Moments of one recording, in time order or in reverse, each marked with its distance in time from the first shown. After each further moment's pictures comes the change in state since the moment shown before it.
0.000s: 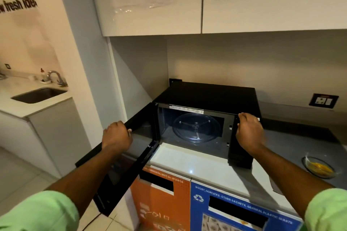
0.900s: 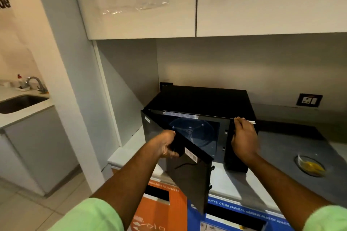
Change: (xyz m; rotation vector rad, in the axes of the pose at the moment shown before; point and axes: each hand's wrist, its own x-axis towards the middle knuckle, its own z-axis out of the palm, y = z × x) left_hand -0.011 0.149 0.005 -1.276 -0.941 -0.392; right_hand -0.011 -0.020 0.006 0.028 0.023 0.048
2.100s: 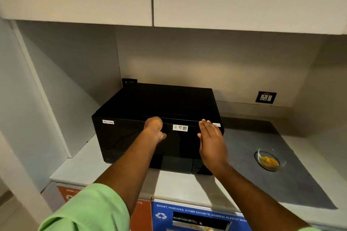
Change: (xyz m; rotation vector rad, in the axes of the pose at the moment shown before) left_hand 0.125 0.055 0.107 -0.322 0.197 0.090; right_hand 0.002 0.011 -0.009 0.016 -0.031 -0.059
